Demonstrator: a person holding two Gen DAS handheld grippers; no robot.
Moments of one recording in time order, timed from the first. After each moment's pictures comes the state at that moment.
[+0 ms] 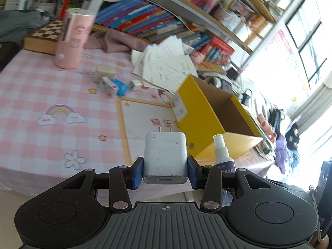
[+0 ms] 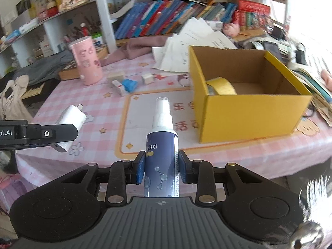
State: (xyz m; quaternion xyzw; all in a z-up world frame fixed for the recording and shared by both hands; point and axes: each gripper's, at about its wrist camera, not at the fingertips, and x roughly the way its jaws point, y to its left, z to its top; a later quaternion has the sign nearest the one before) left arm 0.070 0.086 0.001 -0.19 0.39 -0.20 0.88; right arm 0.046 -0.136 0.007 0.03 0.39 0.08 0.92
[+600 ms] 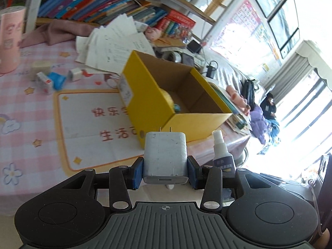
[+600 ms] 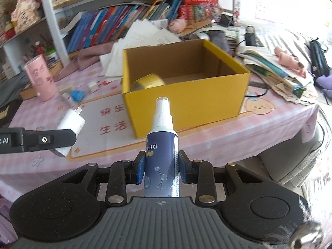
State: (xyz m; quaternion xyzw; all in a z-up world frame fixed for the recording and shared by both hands) left arm 0.092 -0.002 -0.003 -0.14 0.41 -0.30 0.85; right arm 0.026 -0.216 0.009 0.07 0.39 -0.03 0.92
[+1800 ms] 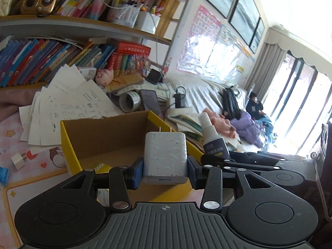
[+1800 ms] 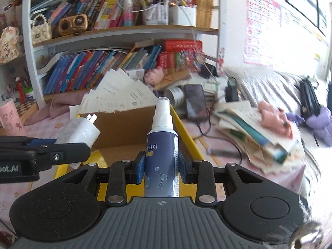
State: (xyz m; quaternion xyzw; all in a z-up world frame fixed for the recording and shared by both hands) left arm 0.161 -0.127 0.033 -0.06 0.29 -0.36 0.89; right arm 0.114 -0.319 0.047 0.01 0.27 -0.05 0.96
